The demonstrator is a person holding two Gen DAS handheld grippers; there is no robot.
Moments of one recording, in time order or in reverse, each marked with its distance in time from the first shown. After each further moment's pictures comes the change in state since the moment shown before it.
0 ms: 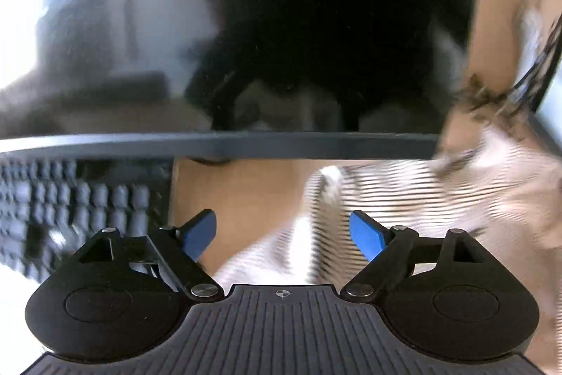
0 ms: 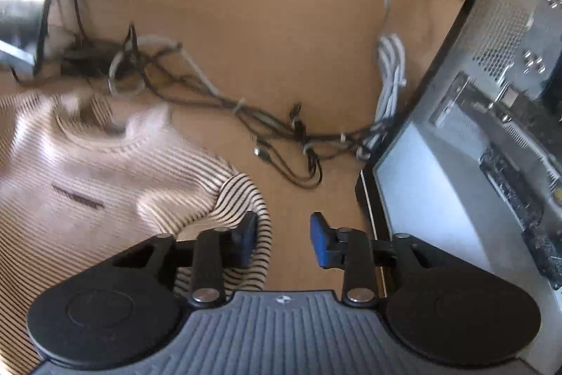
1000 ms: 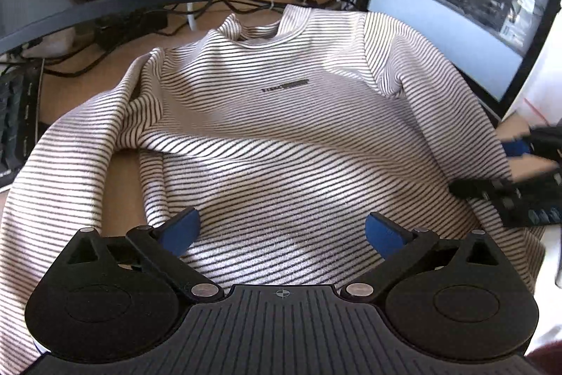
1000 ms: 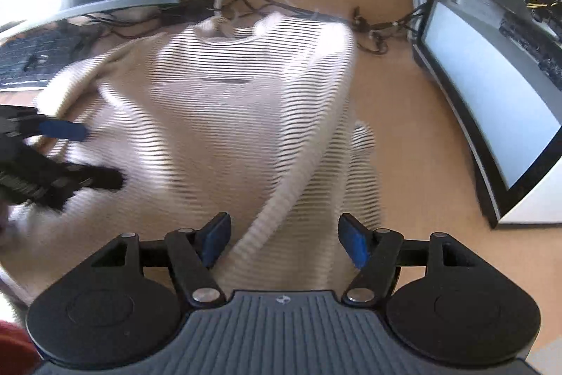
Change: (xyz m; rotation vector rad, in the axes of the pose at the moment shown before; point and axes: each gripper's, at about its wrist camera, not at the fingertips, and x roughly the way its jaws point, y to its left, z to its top) left arm -0.034 -0.017 -0.104 0.227 0.103 -0.380; right arm -0.125 0.059 -0.081 0.188 0.250 0.238
